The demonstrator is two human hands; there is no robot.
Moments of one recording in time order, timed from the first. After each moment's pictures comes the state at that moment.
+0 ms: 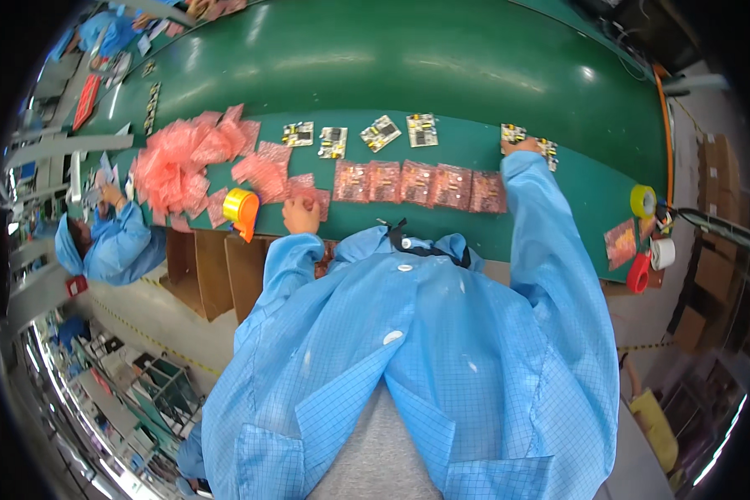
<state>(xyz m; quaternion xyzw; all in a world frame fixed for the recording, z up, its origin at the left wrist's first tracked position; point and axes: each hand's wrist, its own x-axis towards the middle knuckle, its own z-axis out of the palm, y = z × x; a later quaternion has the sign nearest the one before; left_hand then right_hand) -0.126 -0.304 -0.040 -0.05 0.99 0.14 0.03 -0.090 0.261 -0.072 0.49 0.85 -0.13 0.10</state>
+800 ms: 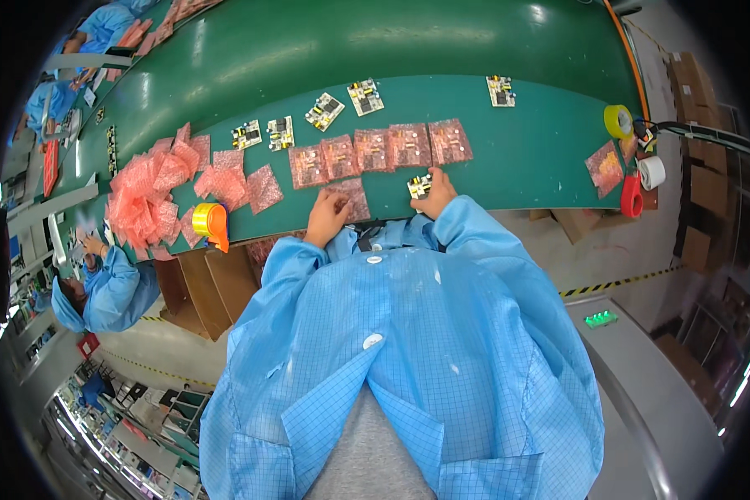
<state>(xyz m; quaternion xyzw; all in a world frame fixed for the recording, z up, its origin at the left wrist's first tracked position) -0.053 -0.216 -0.035 0.25 0.86 0.37 0.25 0.086 0.059 -0.045 0.26 0.88 -0.38 0.05</state>
